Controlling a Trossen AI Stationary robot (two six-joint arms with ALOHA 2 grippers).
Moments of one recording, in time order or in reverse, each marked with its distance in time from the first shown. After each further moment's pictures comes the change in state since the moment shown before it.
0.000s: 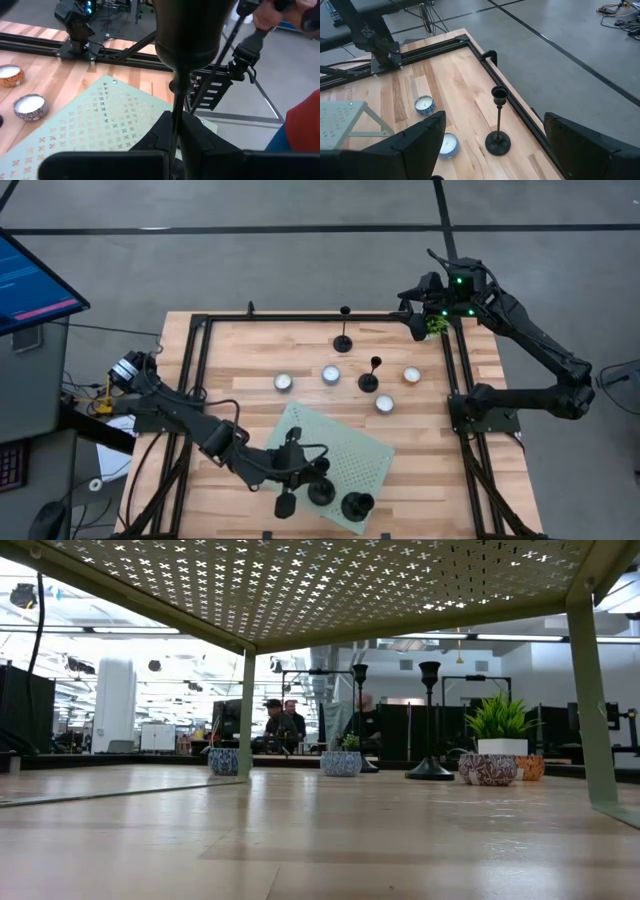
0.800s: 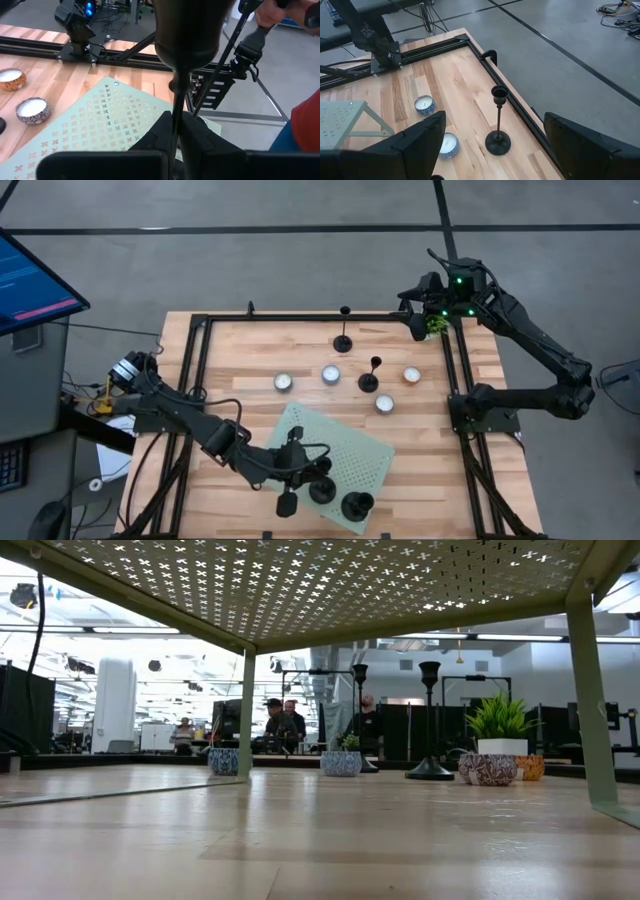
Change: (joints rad) left arm 0.009 0.008 0.000 0.003 0.011 0.023; right arm 0.000 0.000 0.000 -0.002 0.000 0.000
